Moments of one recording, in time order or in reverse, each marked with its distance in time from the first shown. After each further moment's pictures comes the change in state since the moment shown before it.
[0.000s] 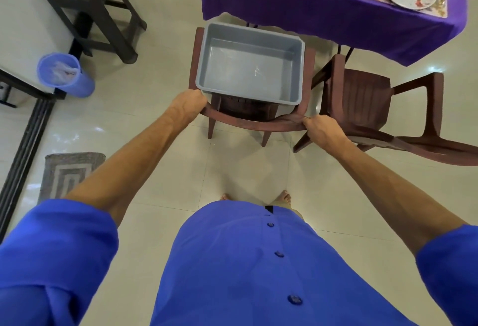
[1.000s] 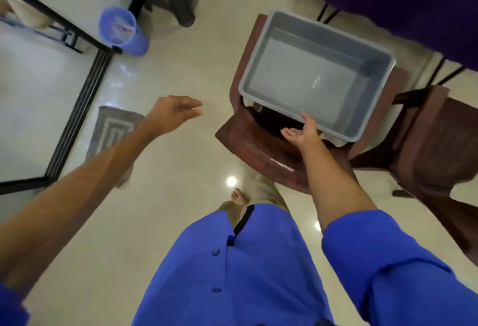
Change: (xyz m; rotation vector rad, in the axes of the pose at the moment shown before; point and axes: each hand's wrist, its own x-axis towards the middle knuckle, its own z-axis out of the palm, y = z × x) left_hand -0.002 -0.116 0.031 -1.077 0.021 -0.545; right_hand 0.257 -0.100 0.037 2.416 -0.610 1.031
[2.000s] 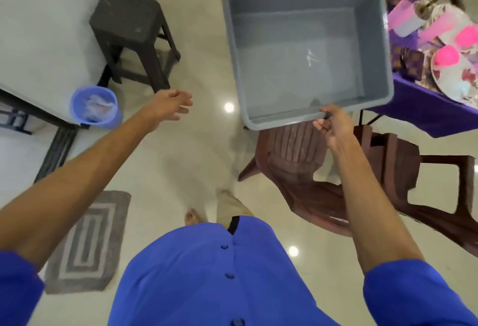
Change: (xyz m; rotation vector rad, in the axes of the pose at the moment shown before) left_hand 0.194 -0.089 -0.286 -0.523 -0.201 0.079; right_hand -0.165 -0.004 0.285 -0.127 0.346 -0.842
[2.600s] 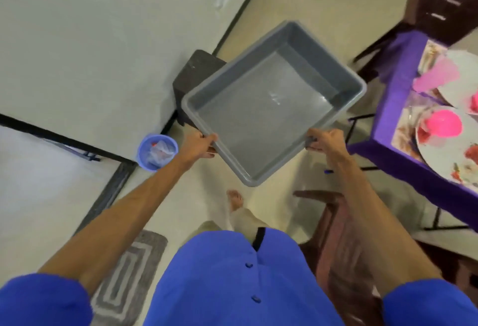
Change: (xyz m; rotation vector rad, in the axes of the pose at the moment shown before) left_hand 0.221 0.039 -0.216 -0.357 0.319 -0.180; right_hand 0.102 -0.065 0.446 -0.556 -0.456 -0.108
